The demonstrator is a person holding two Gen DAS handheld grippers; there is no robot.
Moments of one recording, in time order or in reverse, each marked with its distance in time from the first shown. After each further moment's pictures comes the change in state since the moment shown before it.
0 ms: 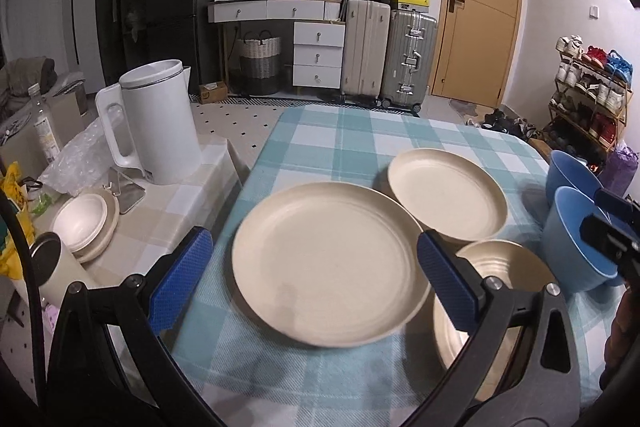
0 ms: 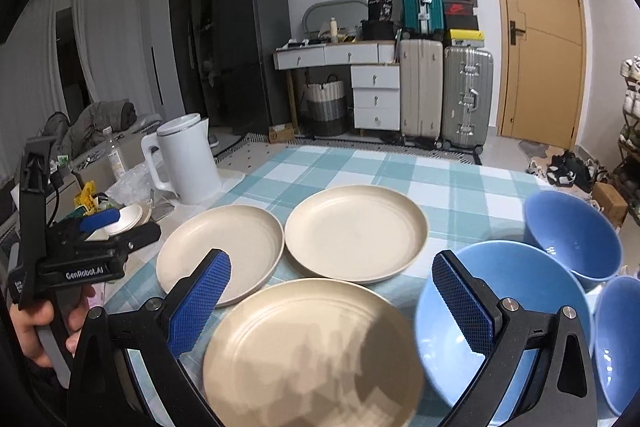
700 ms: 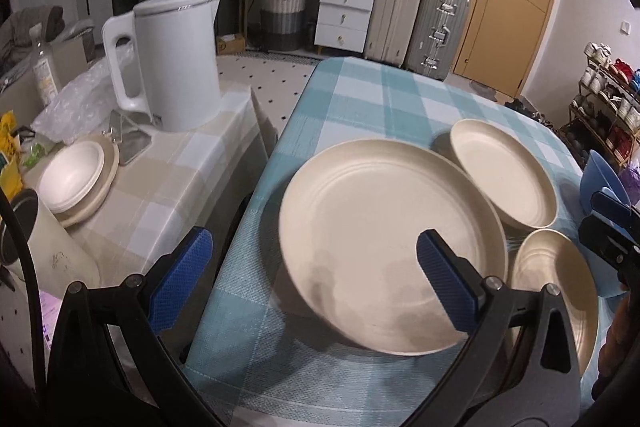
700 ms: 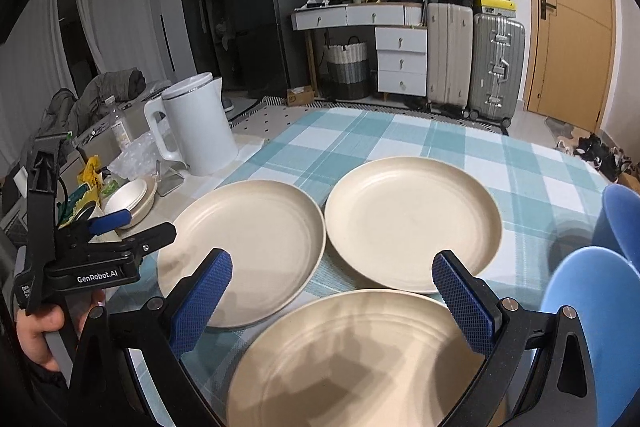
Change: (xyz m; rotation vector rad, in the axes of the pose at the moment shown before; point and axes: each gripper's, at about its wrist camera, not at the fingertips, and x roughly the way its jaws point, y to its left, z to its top) left arm 0.078 0.064 -0.023 -0.106 0.142 0.030; right arm 0.090 0.040 0.005 -0.015 0.143 0.066
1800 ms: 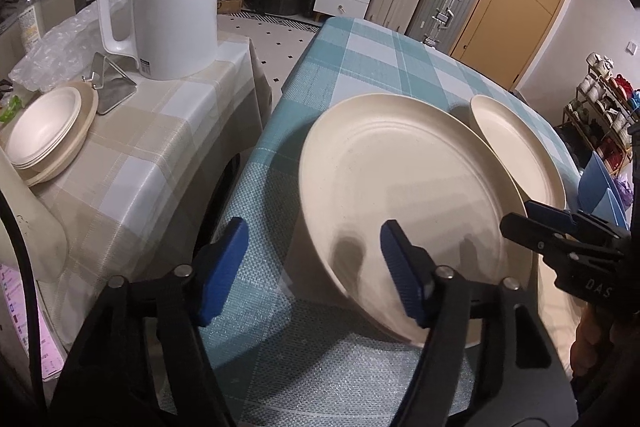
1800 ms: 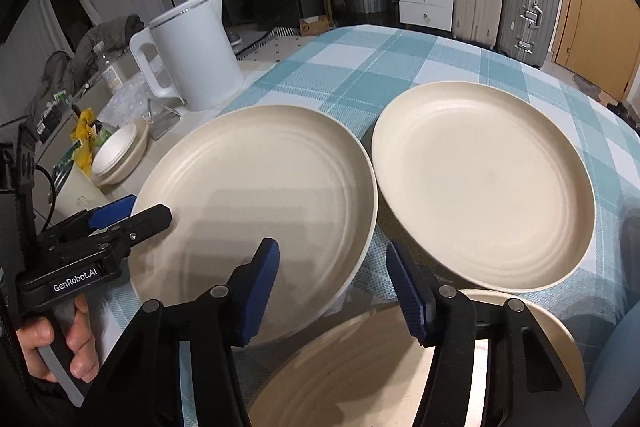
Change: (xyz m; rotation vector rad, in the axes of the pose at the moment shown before) left arm 0.040 0.023 -0.016 -0.073 0.120 -0.063; right arm 0.103 0.025 -0.004 -0.014 0.272 0.047
